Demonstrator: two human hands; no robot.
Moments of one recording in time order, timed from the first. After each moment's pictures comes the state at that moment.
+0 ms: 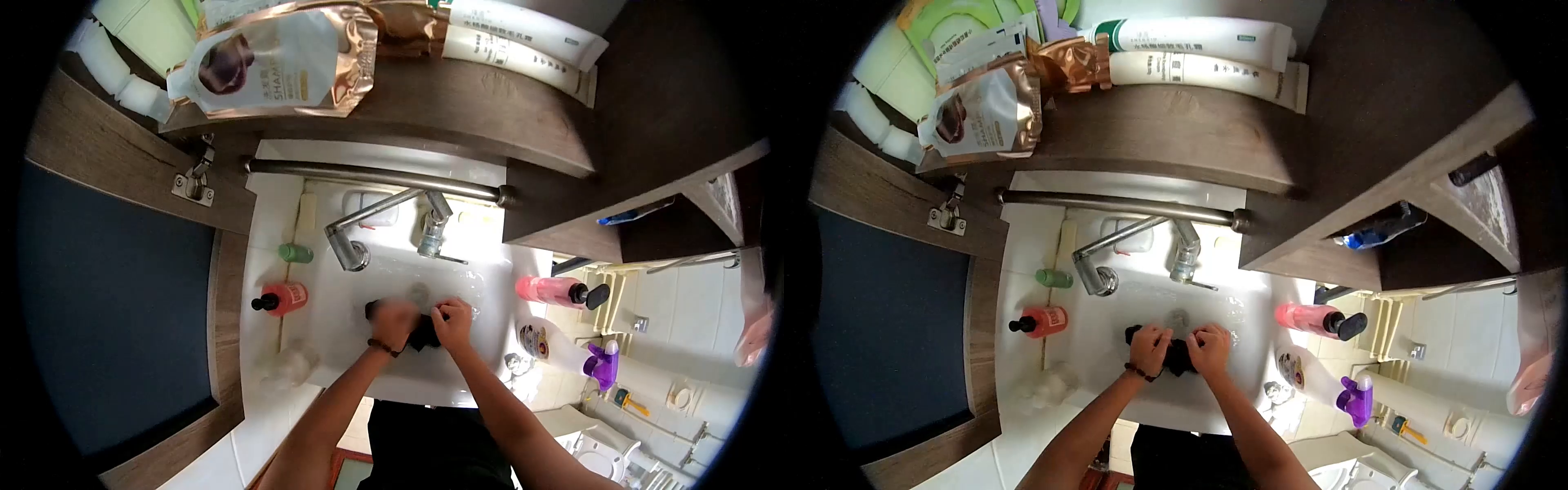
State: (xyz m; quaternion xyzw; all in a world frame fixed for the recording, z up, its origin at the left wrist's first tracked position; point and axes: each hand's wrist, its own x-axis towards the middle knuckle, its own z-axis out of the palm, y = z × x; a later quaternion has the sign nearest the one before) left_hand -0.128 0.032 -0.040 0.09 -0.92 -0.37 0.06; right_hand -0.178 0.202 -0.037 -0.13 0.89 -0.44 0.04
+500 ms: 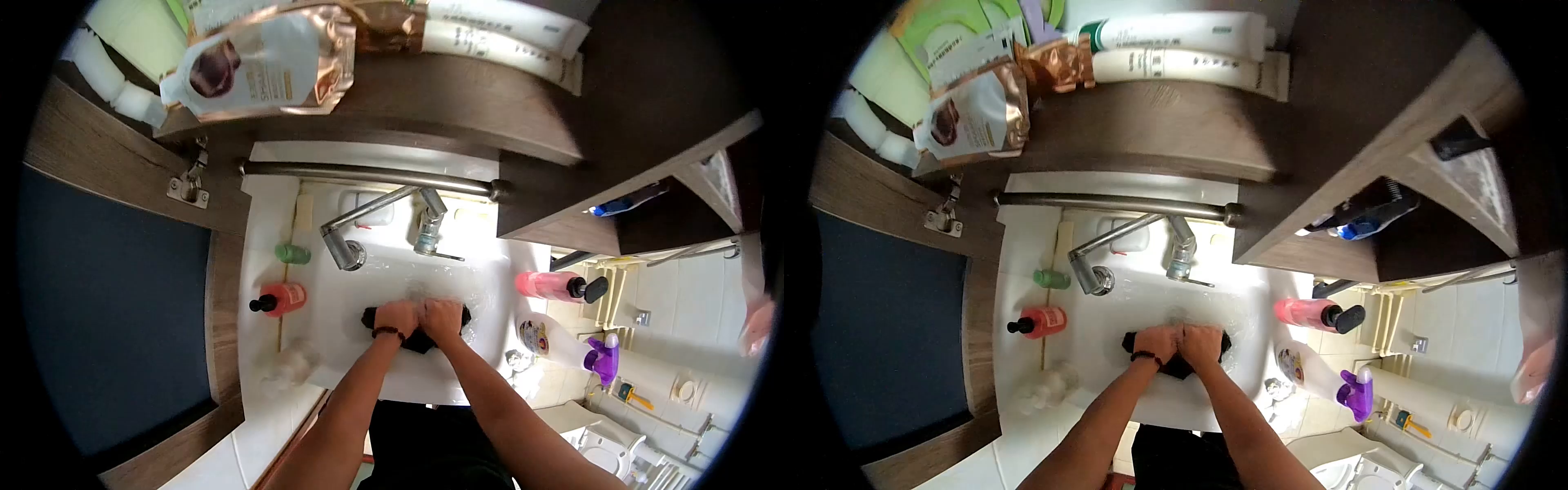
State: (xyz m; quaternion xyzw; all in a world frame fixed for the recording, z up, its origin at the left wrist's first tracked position) left_hand -0.144 0.045 -0.060 0.07 -0.95 -0.21 -0.23; right_hand -0.179 0.186 -0.074 -0.20 0.95 -0.18 0.13
